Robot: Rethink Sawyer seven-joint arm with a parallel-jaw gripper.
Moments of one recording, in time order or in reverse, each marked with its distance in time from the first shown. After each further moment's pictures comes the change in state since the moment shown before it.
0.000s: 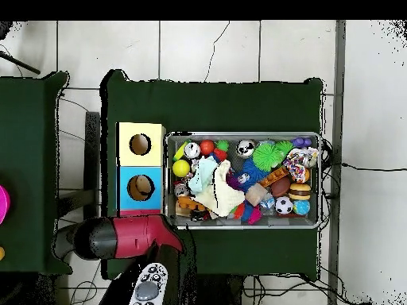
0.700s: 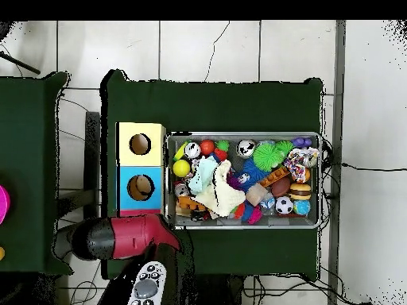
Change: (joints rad) arm -0.003 -0.001 0.022 0.004 -0.001 0.013 0.000
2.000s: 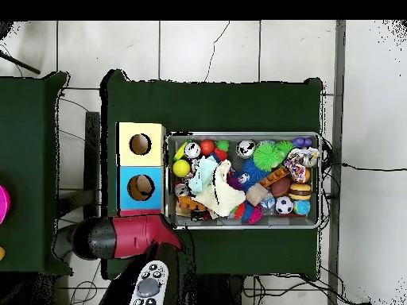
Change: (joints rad) arm -0.010 -0.001 0.008 0.003 0.000 0.002 0.000
